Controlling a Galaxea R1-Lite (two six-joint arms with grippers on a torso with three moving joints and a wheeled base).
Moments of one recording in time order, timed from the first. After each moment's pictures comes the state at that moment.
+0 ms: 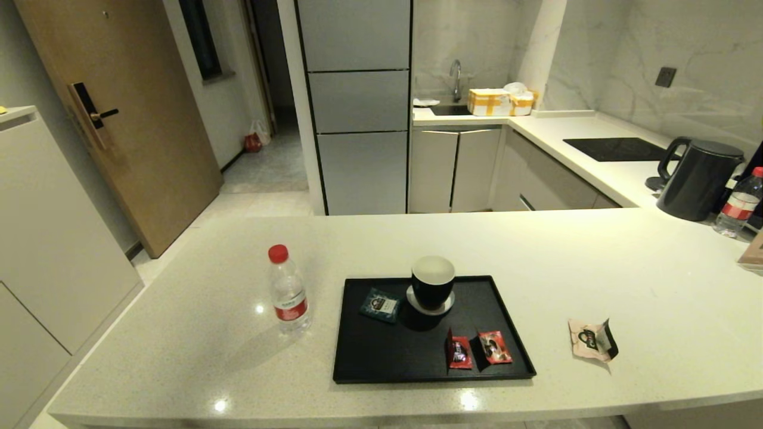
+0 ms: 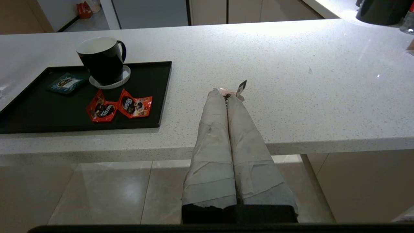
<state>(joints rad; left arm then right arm) 0.00 0.00 -0.03 0.01 0.00 0.01 0.00 0.00 0.00 0.01 0.00 -0.01</state>
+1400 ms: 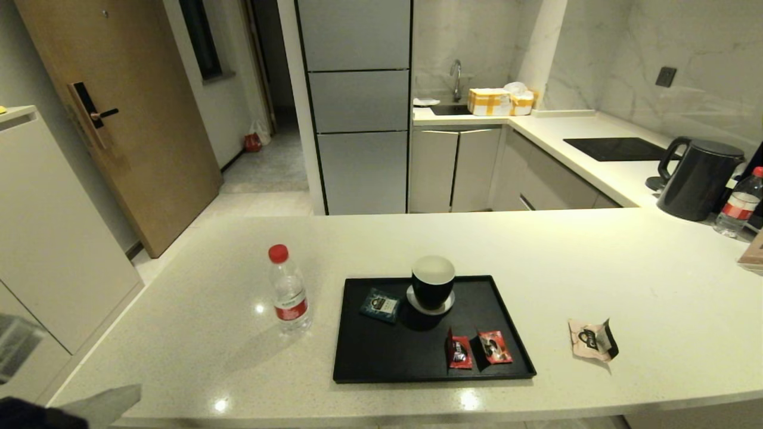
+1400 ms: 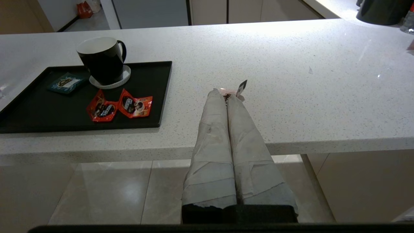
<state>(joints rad) -0.04 0.95 -0.37 0.02 -0.20 -0.01 0.00 0.00 0.00 0.01 0.00 -0.01</state>
